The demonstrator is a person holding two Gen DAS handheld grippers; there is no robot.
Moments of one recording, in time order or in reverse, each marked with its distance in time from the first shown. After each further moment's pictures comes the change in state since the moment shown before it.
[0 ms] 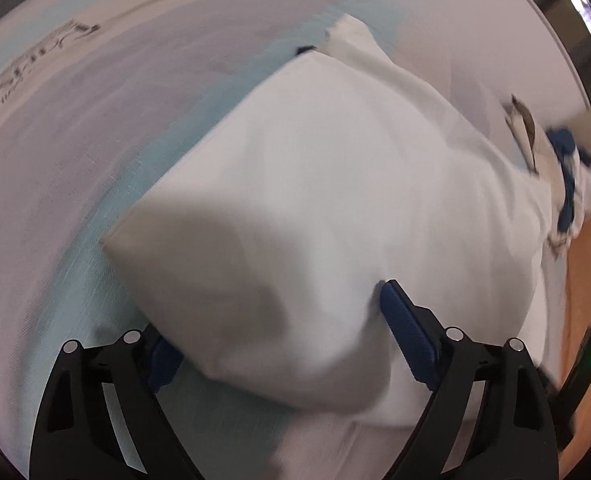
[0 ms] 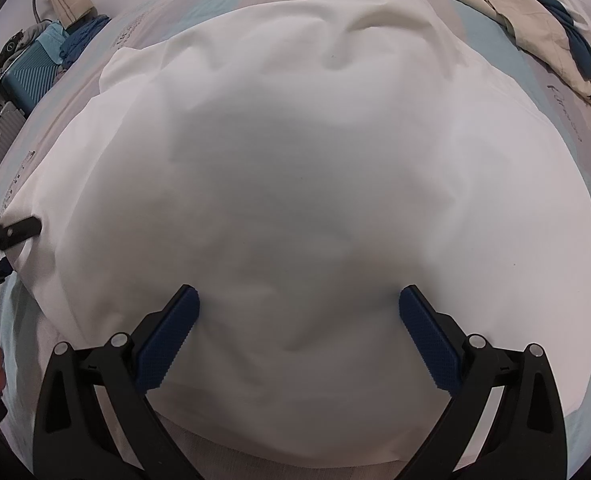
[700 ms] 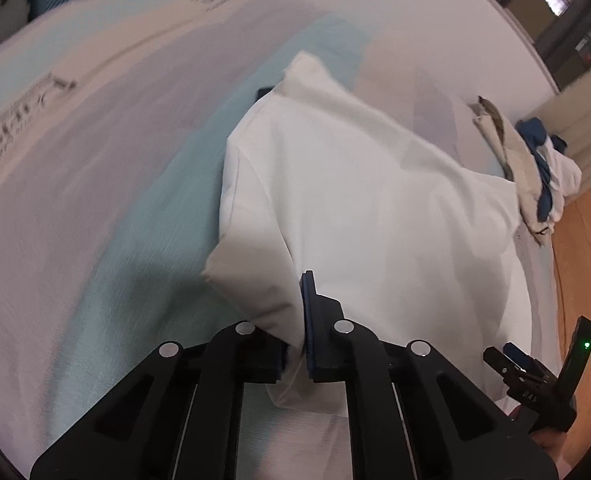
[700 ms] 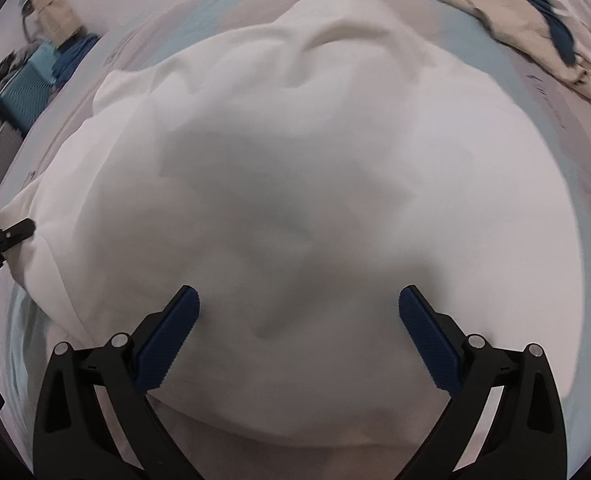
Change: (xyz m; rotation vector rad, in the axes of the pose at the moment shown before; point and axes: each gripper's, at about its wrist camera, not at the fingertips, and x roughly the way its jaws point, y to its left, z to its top) left arm -0.039 -0.026 0.002 0.146 -0.082 -0.047; right arm -0.023 -0.024 -0.002 0.070 -0.029 -0.013
